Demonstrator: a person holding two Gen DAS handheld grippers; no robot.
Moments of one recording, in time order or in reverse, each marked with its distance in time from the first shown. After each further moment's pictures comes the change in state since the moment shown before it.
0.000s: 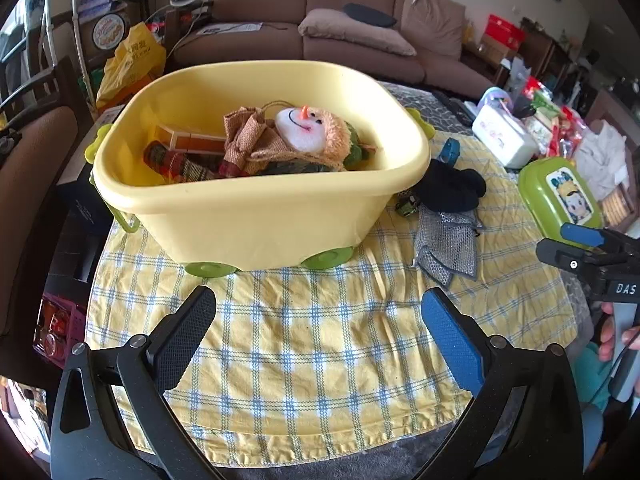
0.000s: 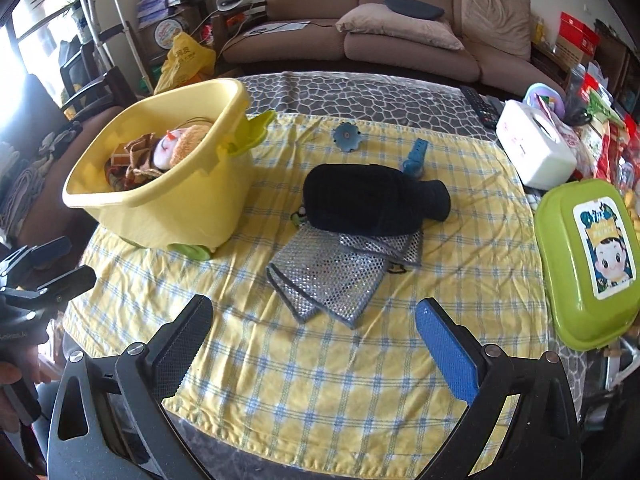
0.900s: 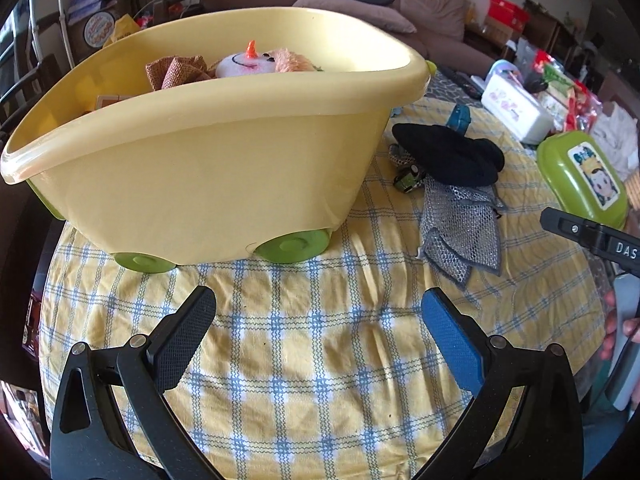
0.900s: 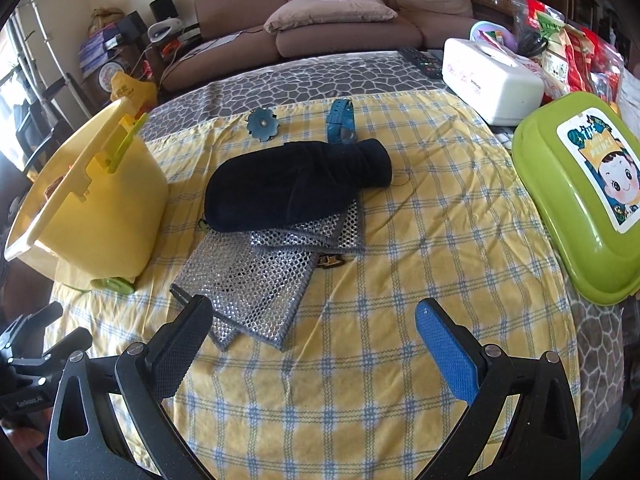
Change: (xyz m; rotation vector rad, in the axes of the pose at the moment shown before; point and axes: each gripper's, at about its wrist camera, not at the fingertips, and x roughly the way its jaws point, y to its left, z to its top) left arm 0.073 -0.032 -0.013 0.029 0.028 0.044; right arm 0.058 -0.075 -0.019 0.211 -0.037 -0.041
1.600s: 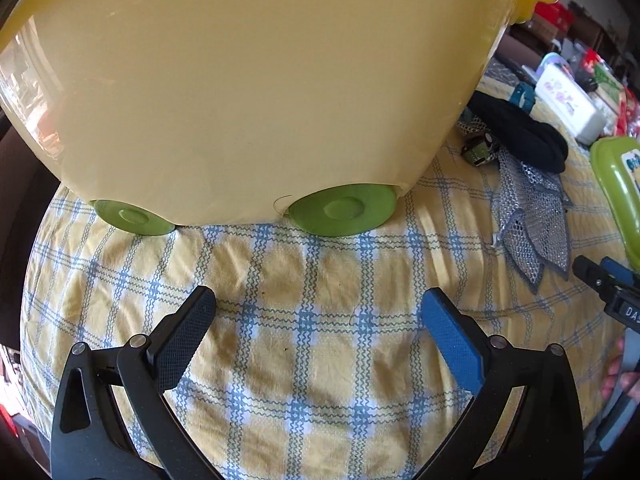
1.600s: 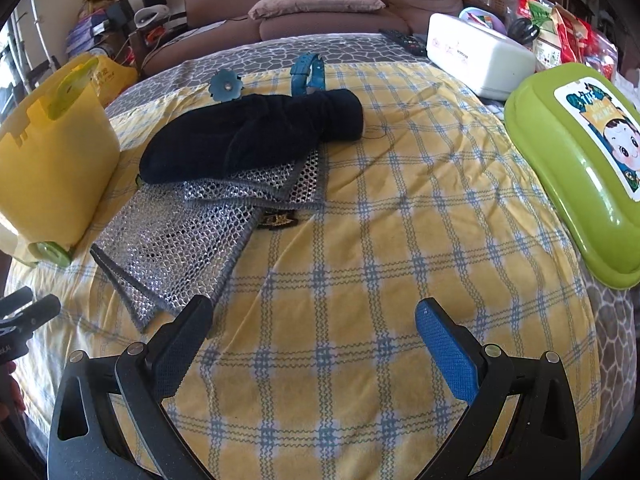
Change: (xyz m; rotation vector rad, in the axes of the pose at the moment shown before) left arm 0.054 0.015 -0.018 -0.093 0.063 0.117; right arm 0.050 -0.022 -0.034 -0.026 0.011 -0.082
